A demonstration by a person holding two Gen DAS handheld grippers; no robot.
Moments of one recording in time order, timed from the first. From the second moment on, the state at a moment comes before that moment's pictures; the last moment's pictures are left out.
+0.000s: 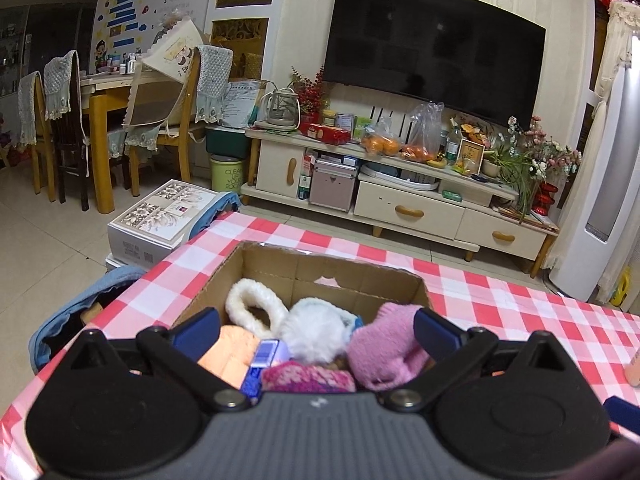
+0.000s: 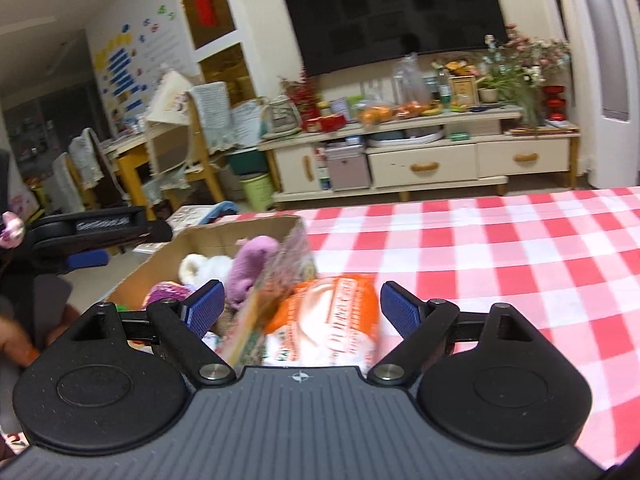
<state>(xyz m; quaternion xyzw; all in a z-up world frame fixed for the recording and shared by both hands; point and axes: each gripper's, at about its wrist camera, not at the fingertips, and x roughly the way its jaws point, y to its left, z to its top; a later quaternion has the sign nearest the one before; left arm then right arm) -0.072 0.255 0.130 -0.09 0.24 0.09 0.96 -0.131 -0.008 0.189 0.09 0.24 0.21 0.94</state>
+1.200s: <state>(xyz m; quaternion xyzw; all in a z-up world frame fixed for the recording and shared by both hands) -0.209 0.216 0.137 -0.05 0.24 0.08 0.97 -0.193 -0.012 0.209 0.04 0.24 0.19 0.95</state>
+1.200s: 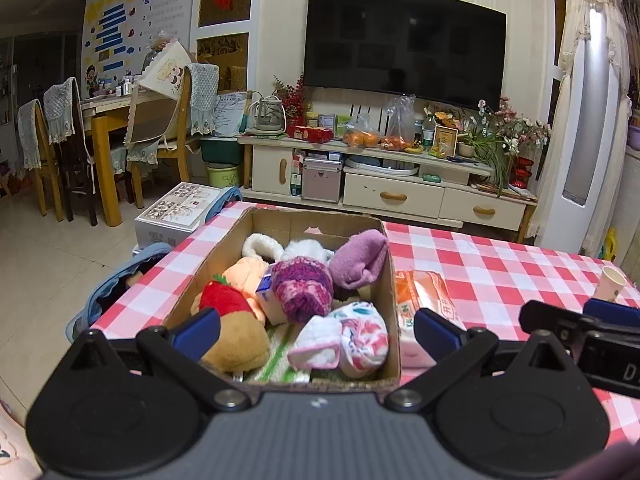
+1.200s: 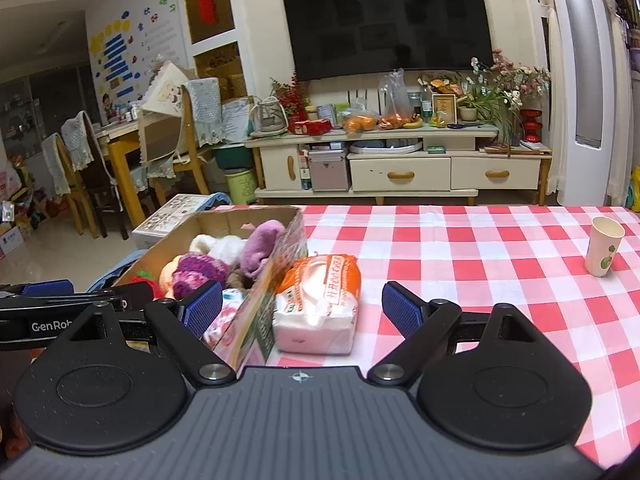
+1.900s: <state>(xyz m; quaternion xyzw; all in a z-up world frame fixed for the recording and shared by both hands) -0.244 0.221 0.138 -0.03 0.22 0.09 0.97 -0.224 0.003 0.208 0.01 0.22 0.21 0.95</state>
